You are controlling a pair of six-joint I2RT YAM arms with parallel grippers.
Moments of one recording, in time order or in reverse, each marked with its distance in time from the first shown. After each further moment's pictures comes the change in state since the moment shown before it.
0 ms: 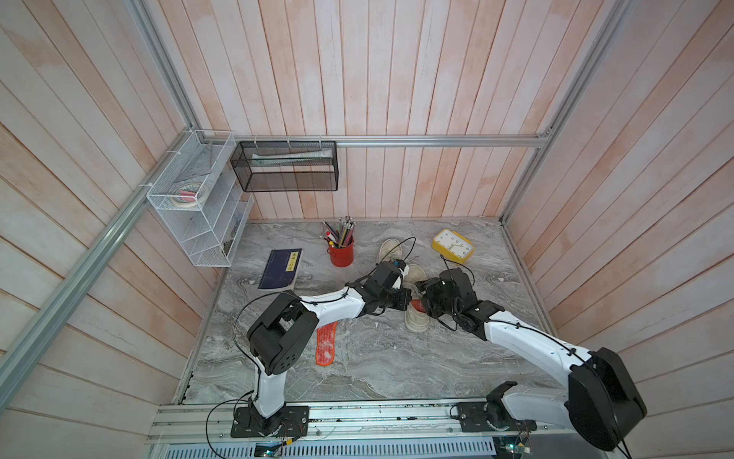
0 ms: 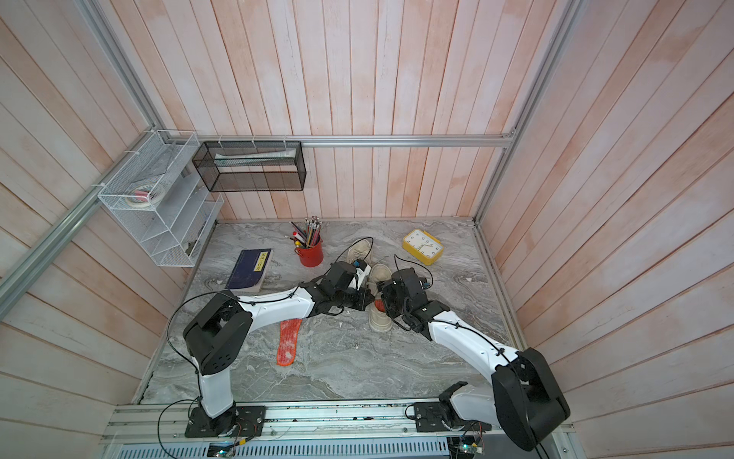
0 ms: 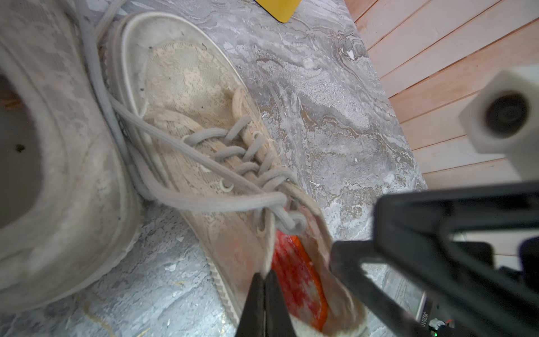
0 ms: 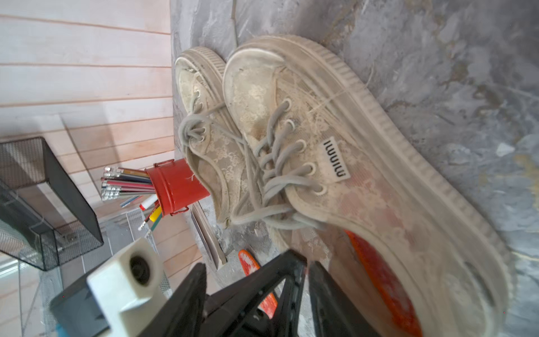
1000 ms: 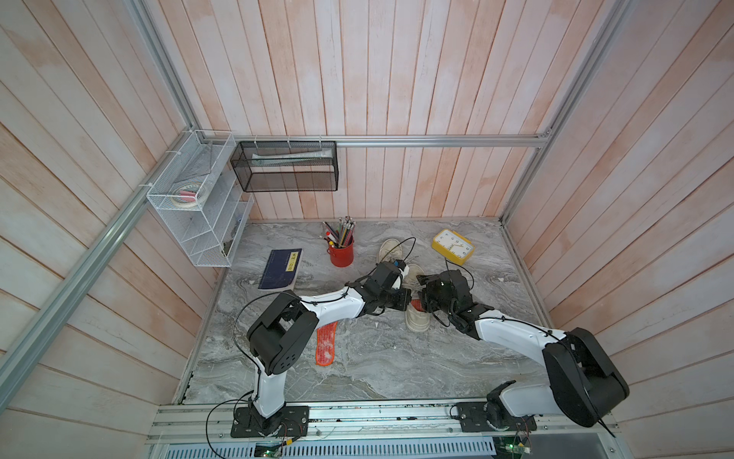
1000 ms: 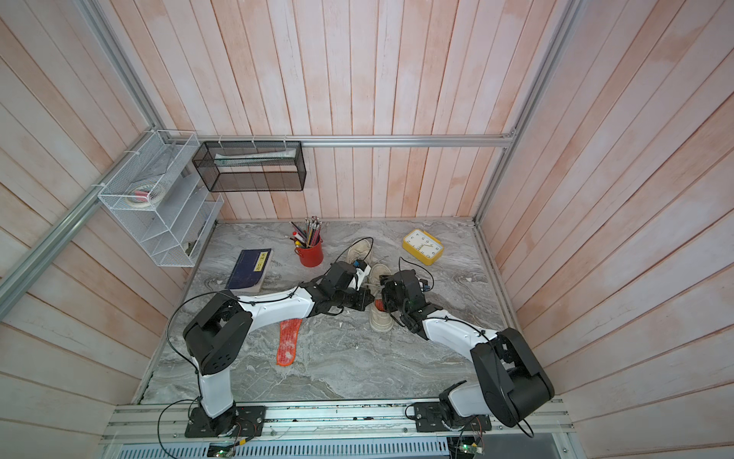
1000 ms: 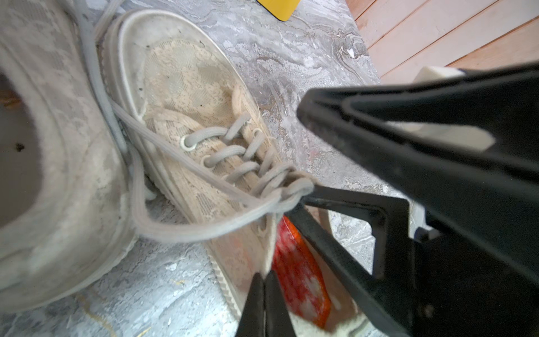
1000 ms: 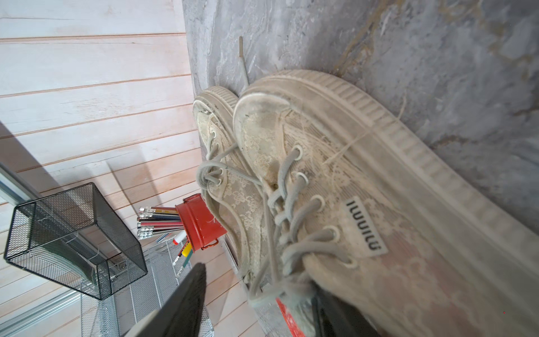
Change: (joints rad) left arm 0.002 0.000 0.000 -0.004 0.004 0.005; right arm -0.043 0.111 -0.070 0.311 0.037 0.071
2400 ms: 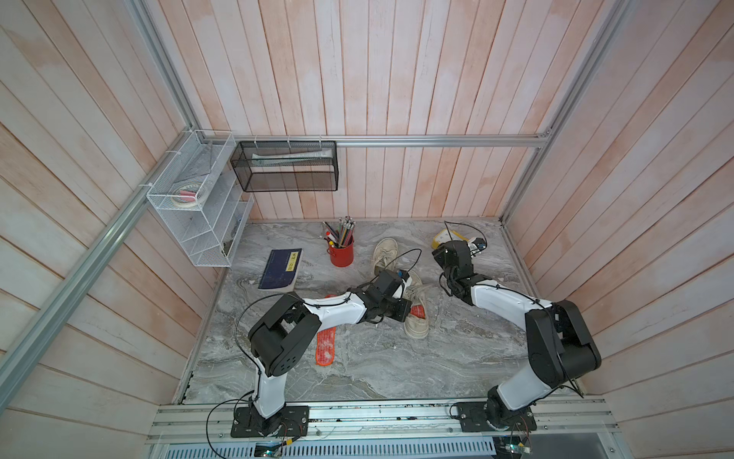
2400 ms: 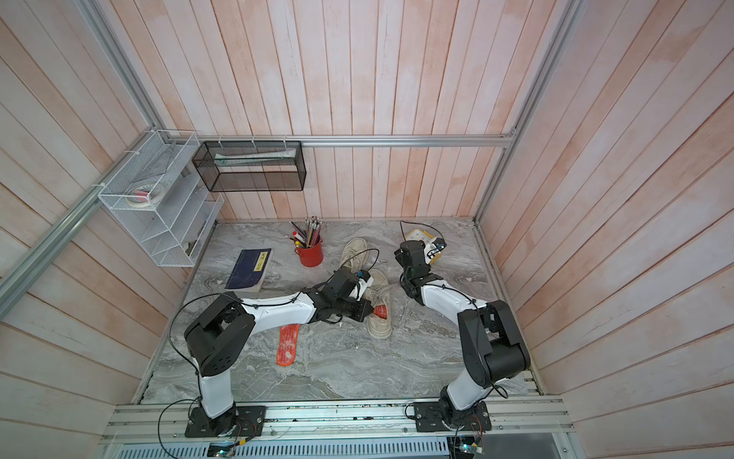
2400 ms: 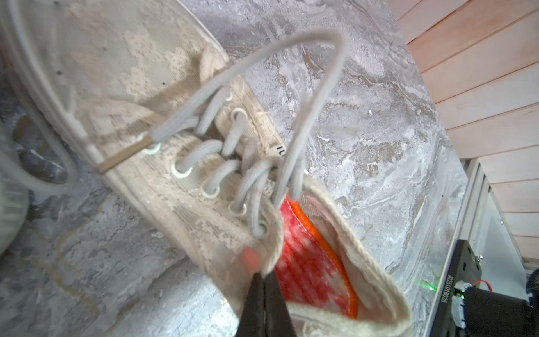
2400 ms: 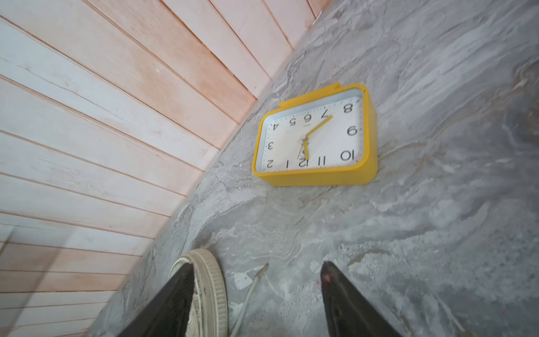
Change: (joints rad) left arm -0.032 0.000 -0.048 -0.035 0.008 0.082; right arm -0.161 0.218 0.316 -0.048 0.402 -0.720
